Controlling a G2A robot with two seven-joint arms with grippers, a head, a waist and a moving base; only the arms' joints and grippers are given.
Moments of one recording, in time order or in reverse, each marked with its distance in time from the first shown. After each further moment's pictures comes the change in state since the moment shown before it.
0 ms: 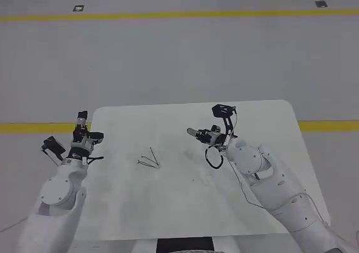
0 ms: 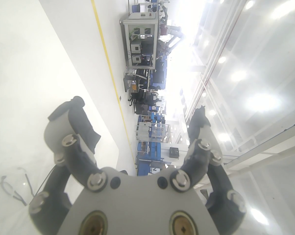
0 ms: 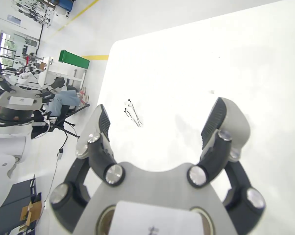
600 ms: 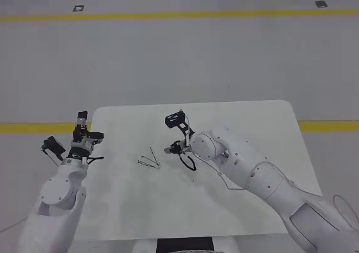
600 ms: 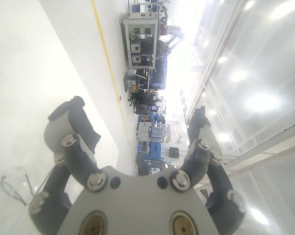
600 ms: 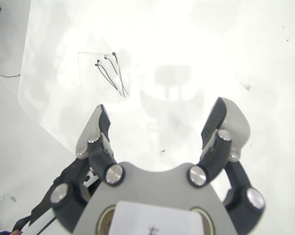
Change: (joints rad) left arm 0.000 0.000 0.000 0.000 0.000 0.000 0.000; right arm 0.404 -0.141 -0.431 0.293 -0.165 0.034 0.372
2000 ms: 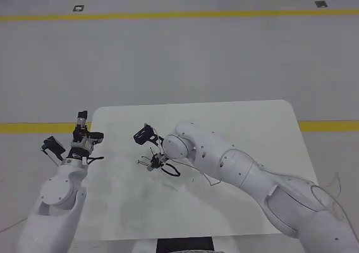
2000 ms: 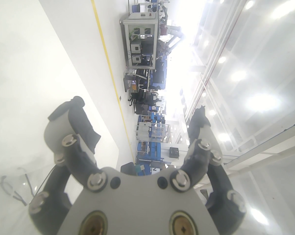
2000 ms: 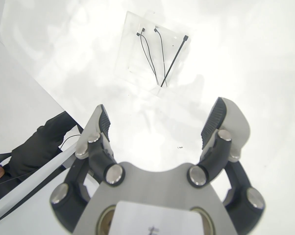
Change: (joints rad) left arm 0.000 0.000 0.000 0.000 0.000 0.000 0.000; right arm 0.200 -0.209 -0.244 0.233 0.098 -0.176 0.156
